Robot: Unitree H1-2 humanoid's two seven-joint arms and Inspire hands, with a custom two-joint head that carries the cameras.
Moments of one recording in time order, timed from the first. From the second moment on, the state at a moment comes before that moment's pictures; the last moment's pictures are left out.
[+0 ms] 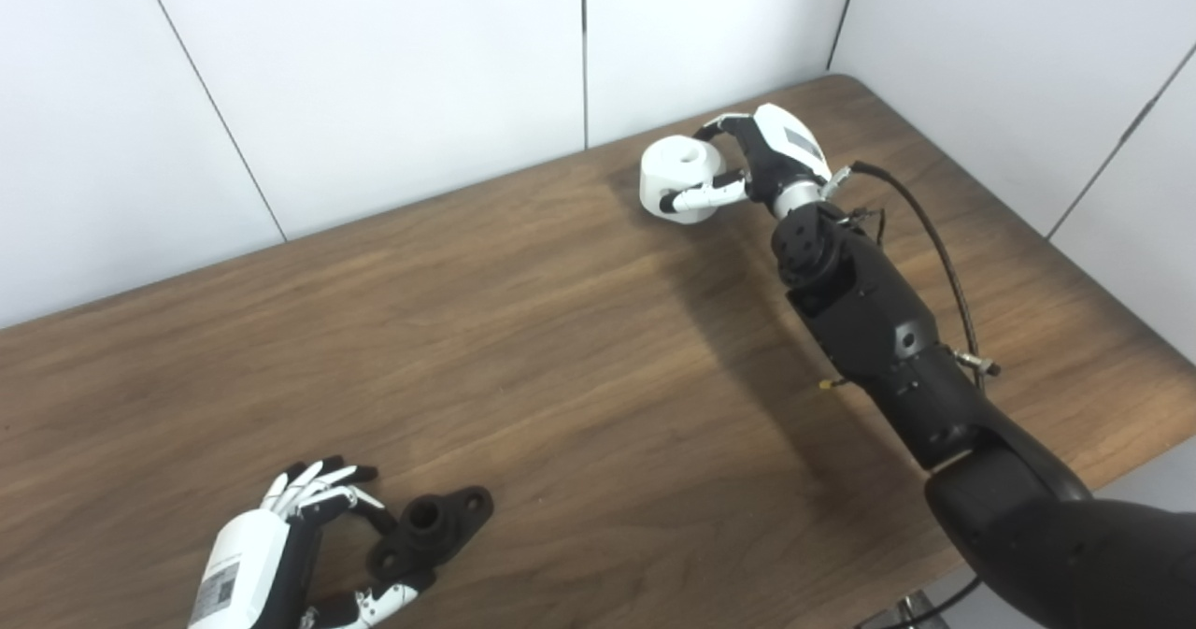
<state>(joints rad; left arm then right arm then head) 0.08 0.30 -0.33 -0.29 0.70 0.03 -0.14 -0.46 -0.45 0.02 0.23 -0.57 0.46 -0.04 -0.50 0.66</state>
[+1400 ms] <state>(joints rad) 0.08 0.31 -0.32 -0.29 0.69 0.03 -0.15 -0.44 -0.46 0.04 0.24 -0.57 0.44 -0.06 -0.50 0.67</state>
